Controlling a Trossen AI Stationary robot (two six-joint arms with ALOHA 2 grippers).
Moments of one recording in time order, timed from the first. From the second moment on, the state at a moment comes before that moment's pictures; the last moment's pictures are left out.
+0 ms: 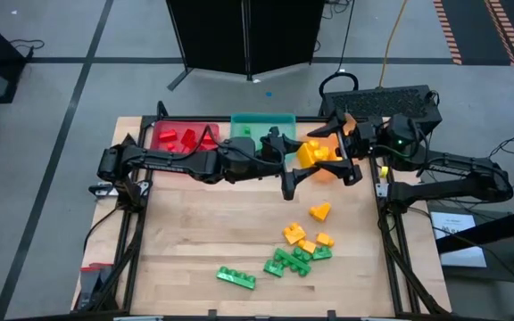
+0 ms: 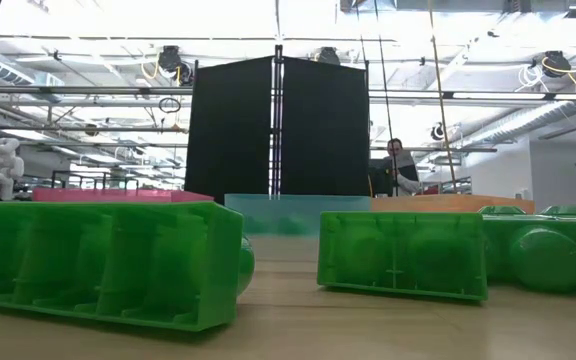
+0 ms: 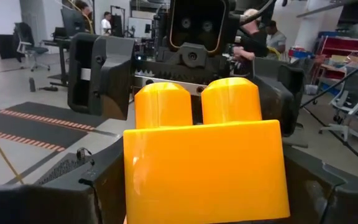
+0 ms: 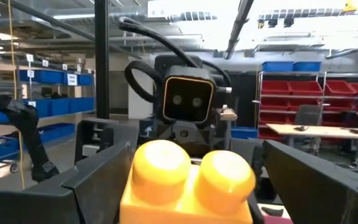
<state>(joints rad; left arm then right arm) -0.05 1.80 1.68 0.18 -0.21 -0.09 -0.26 0.92 0.84 0.39 -0.43 0.11</state>
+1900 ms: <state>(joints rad) -0.04 1.79 1.89 -0.64 -0.26 -0.12 -0.35 0.95 0.84 0.36 -0.42 0.09</state>
